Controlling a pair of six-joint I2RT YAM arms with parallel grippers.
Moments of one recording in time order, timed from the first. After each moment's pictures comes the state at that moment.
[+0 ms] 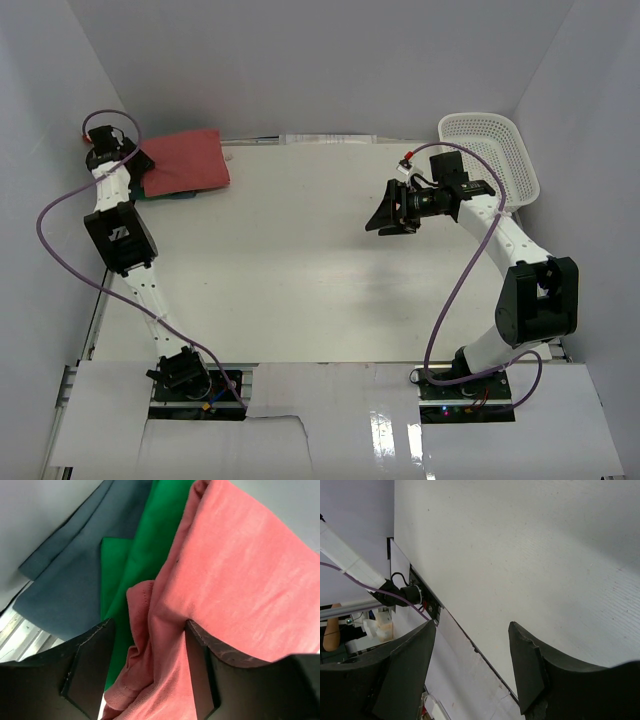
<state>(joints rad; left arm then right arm) 0.43 2.48 2.26 -0.50 0.10 -0.43 0.23 1.56 1.25 -0.63 -0.86 0.30</state>
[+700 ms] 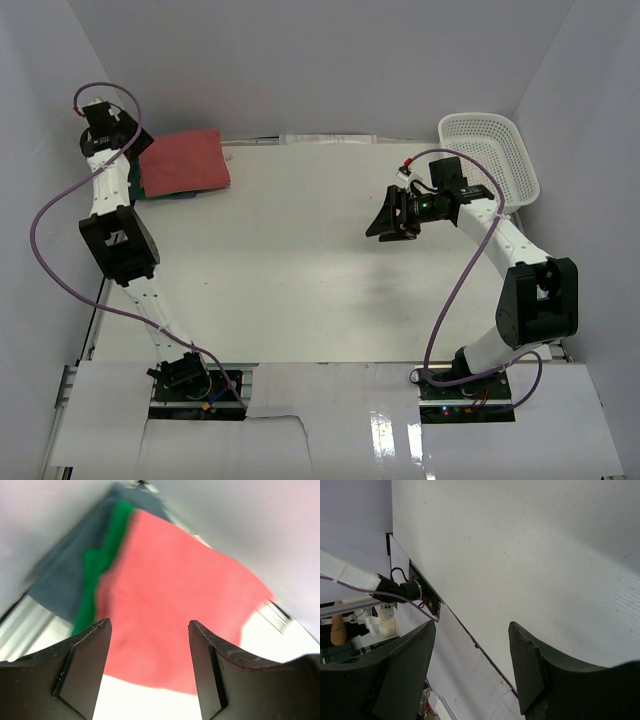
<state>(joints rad) 0.38 2.26 2.17 -0.51 0.04 -0.43 0.23 1.55 1.20 -0.63 -0.87 0.30</state>
